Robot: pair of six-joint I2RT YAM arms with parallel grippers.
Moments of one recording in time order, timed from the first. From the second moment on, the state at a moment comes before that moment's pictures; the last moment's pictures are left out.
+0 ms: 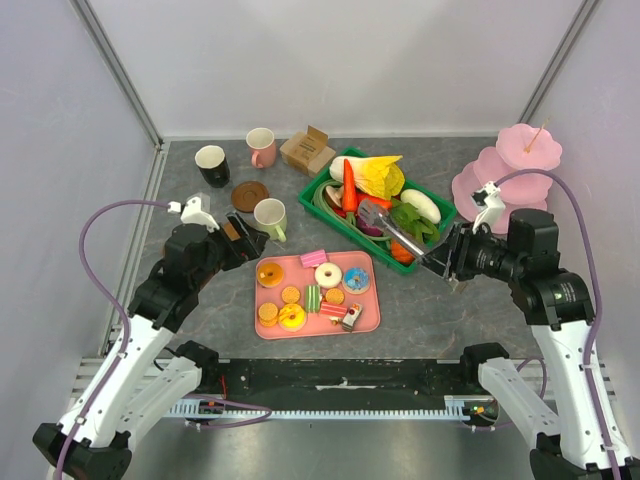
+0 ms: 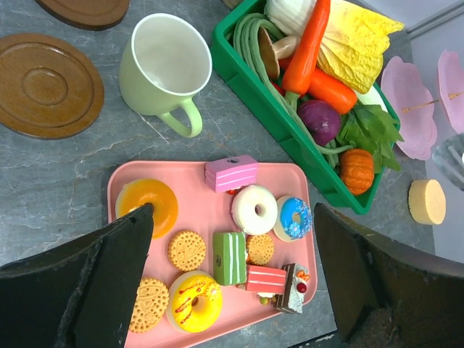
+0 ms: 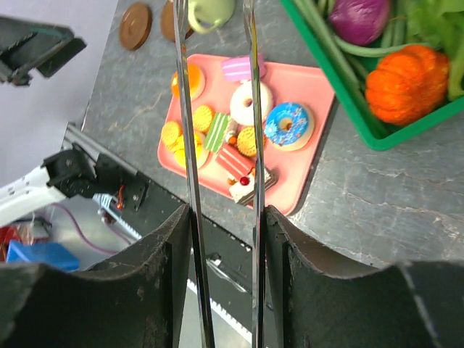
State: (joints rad) left arm -0.40 0.70 0.78 -0.50 -0.07 -0.67; right arm 0.14 0.74 1.08 -0.90 -0.57 0.34
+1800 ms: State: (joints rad) left arm -0.40 0.67 0.84 -0.71 -0.10 -0.69; right arm 0.74 1.55 1.41 -0.86 -0.17 -0.83
